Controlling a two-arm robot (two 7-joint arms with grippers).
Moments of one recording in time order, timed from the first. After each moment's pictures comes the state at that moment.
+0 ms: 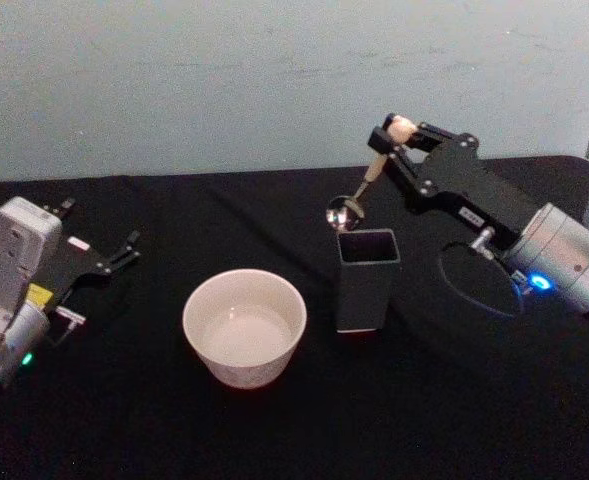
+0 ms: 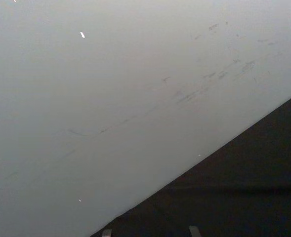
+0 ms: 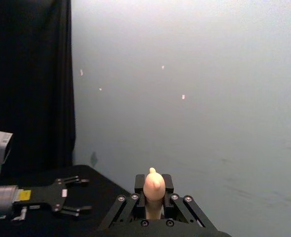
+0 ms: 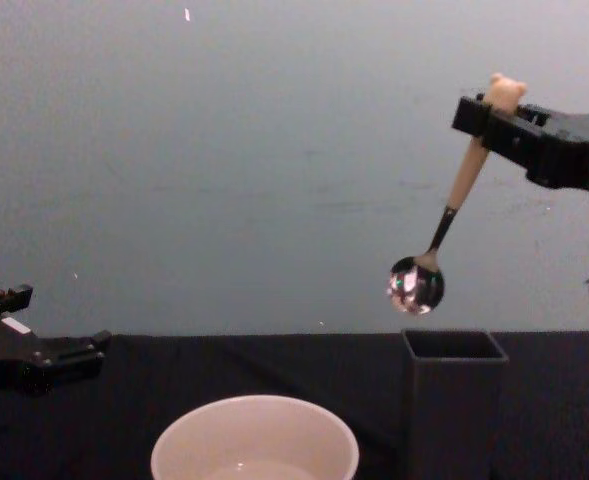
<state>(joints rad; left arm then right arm) -0.20 0.60 0.45 -1.41 -0.25 -0.12 0.03 0.26 0.46 -0.34 -1.56 0.59 -0.17 0.58</state>
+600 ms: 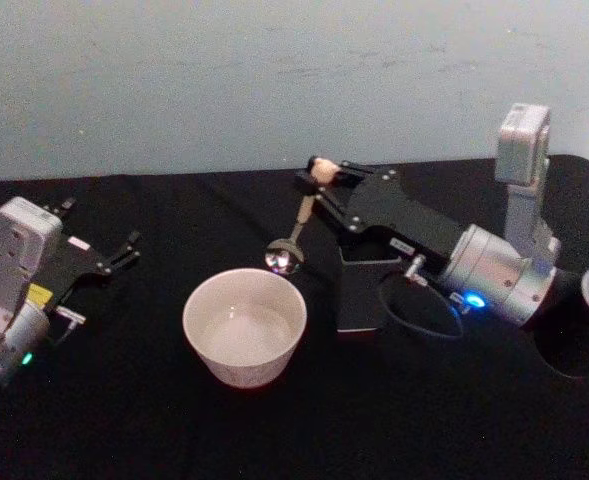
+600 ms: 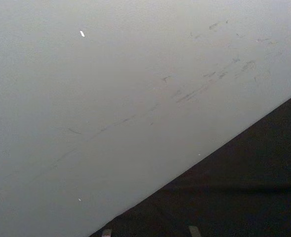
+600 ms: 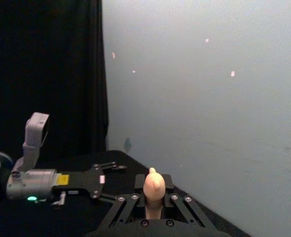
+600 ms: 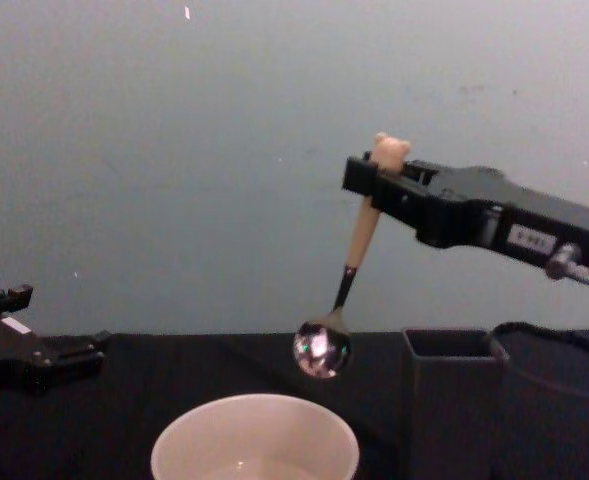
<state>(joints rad) -0.20 0.60 0.45 -1.41 -0.25 -0.12 0.03 0.33 0.41 -0.46 -1.48 0.56 -0.13 0.63</state>
